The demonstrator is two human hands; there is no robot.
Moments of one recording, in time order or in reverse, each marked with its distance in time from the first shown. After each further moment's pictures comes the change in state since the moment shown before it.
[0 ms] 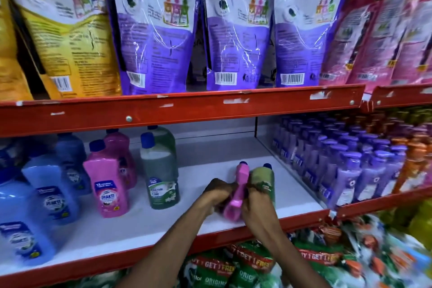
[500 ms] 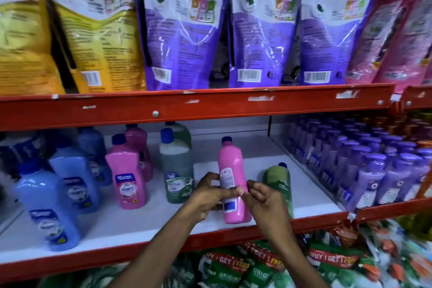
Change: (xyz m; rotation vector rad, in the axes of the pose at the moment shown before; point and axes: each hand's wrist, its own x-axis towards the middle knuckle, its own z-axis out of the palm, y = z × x) left_hand -0.032 -0.034 -0.049 -0.336 -0.002 0.149; right_hand -0.020 -0.034 0.003 0.704 0.034 0.054
